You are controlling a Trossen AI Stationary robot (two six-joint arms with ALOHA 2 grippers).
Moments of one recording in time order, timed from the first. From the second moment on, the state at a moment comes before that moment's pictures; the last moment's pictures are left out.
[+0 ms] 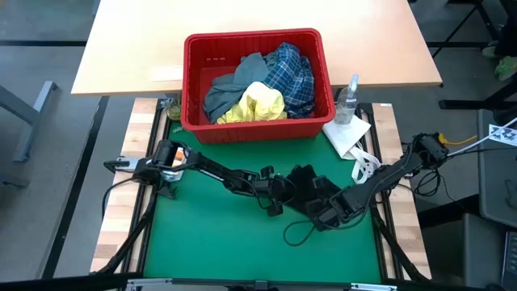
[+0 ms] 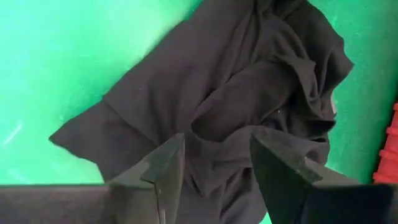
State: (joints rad) left arm -0.14 2.17 1.34 0.01 -0.27 -0.26; right arm 0.57 1.53 0.96 -0.86 0.37 0.18
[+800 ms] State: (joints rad) left arm -0.14 2.17 1.34 0.02 -0.27 -0.26; right arm 0.57 1.53 0.85 -0.73 0.36 0.24
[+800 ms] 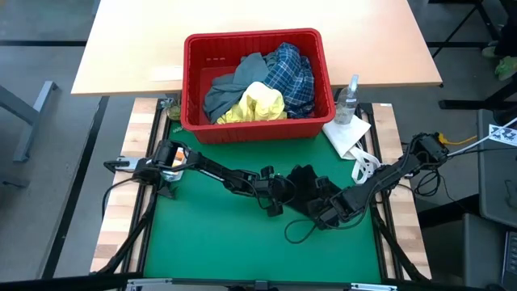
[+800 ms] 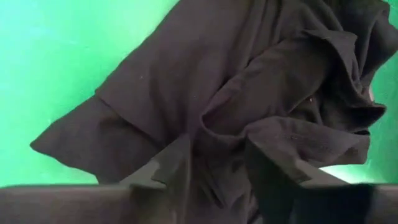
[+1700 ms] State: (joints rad) left arm -0.13 2.13 1.34 0.23 -0.22 -0.25; right arm 0.57 1.45 0.82 -1.11 0.33 0.81
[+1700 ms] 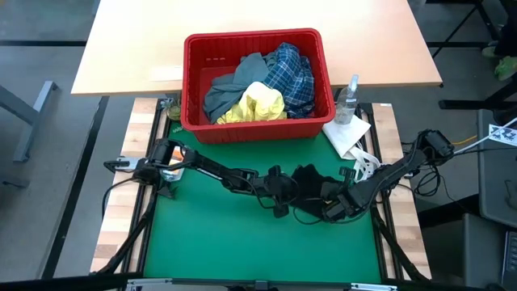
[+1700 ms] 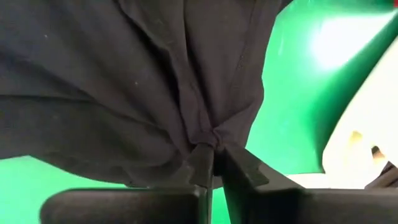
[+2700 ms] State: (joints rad) left arm -0.02 2.13 1.35 0.58 -0.09 -0.04; right arm 0.57 1.45 0.82 -1.12 0.32 0.80
